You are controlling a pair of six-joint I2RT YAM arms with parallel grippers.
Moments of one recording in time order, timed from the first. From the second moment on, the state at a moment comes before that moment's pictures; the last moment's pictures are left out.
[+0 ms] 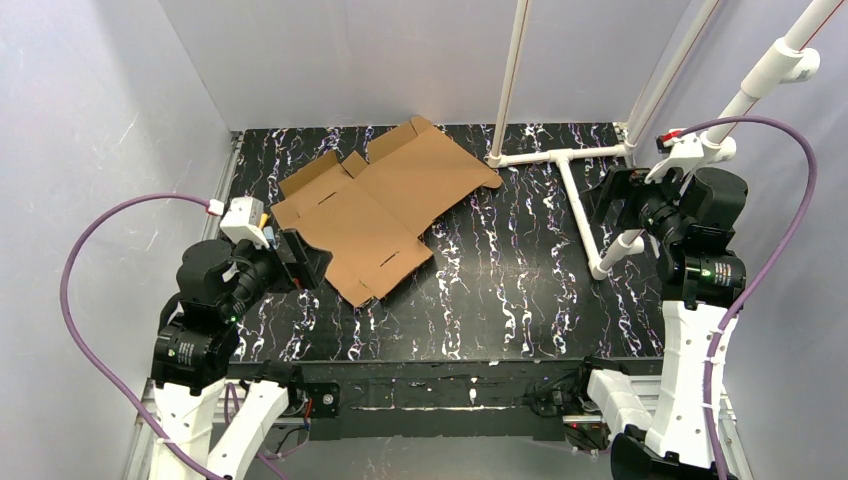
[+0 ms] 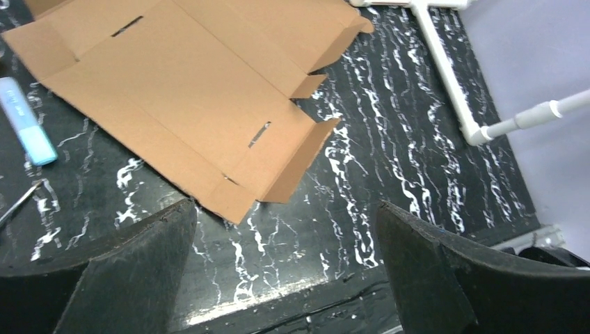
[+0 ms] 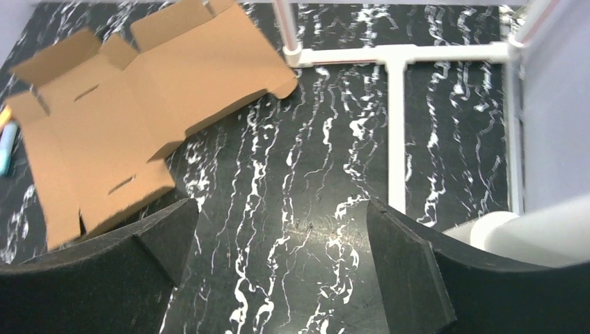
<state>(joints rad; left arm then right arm) -0.19 0.58 1.12 -0.92 0.18 -0.33 -0.16 0.87 1.30 -0.75 -0.39 0.05</state>
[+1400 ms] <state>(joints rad) -0.77 1.45 0.90 -0.42 -0.06 -0.07 -0.16 0.92 0.81 -0.92 -1.11 -0.74</state>
